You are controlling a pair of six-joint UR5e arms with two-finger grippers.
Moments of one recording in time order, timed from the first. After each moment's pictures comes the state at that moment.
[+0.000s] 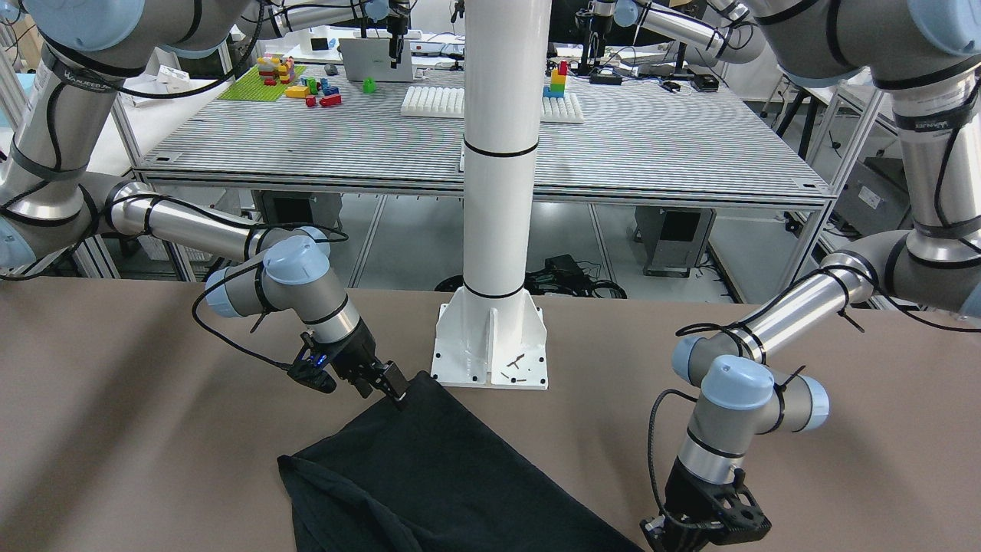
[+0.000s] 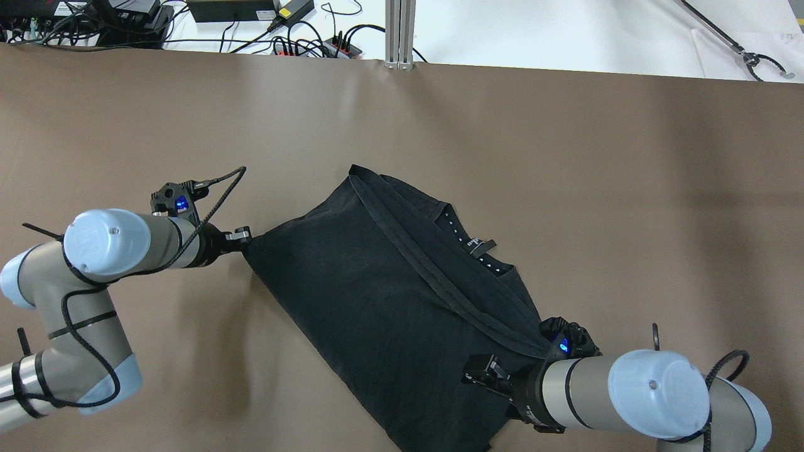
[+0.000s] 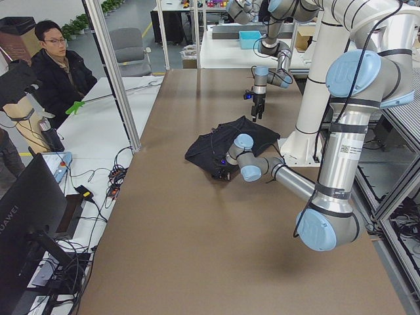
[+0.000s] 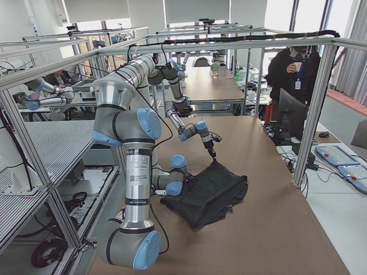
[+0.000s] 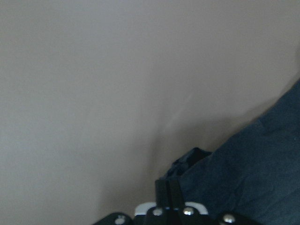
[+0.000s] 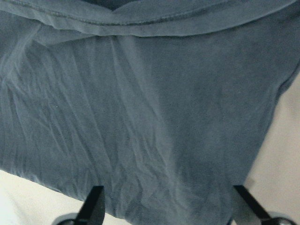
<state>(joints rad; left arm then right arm) -0.63 -1.85 -1.76 -2.13 -1.70 -1.51 0.33 -1.45 2.11 -1.10 1.80 1.98</state>
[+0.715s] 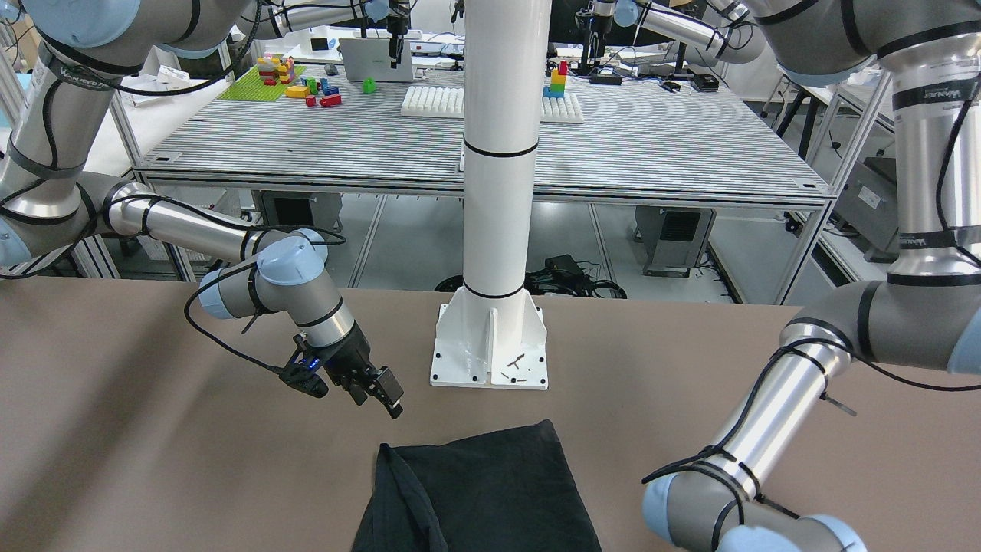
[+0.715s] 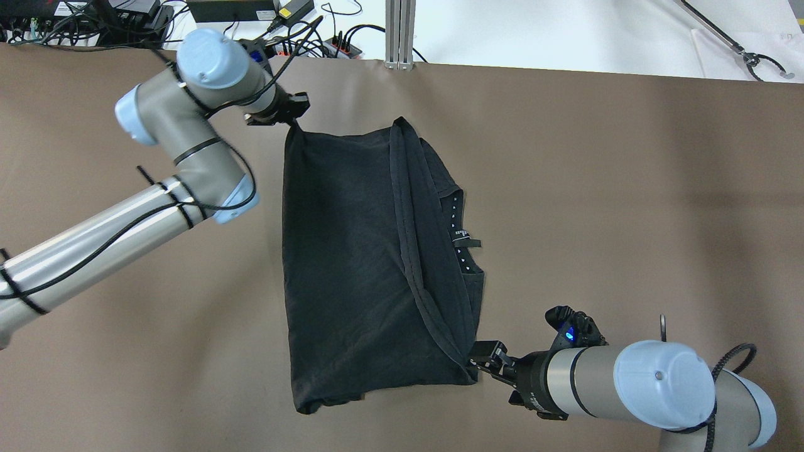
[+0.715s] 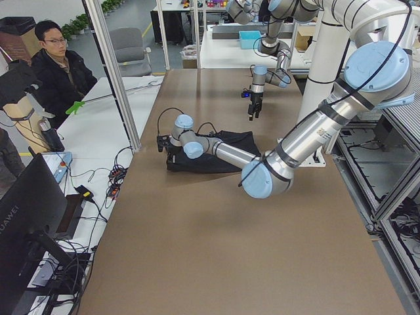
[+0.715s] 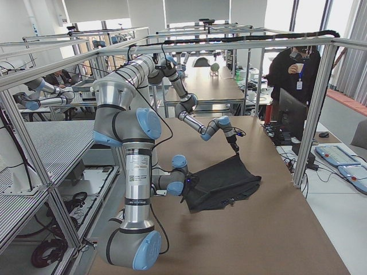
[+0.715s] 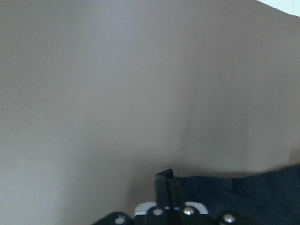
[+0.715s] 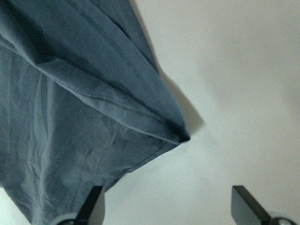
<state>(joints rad) -0.90 -2.45 -1.06 -2.15 -1.85 -1.33 0.36 -1.45 2.11 -1.10 1.78 1.98</state>
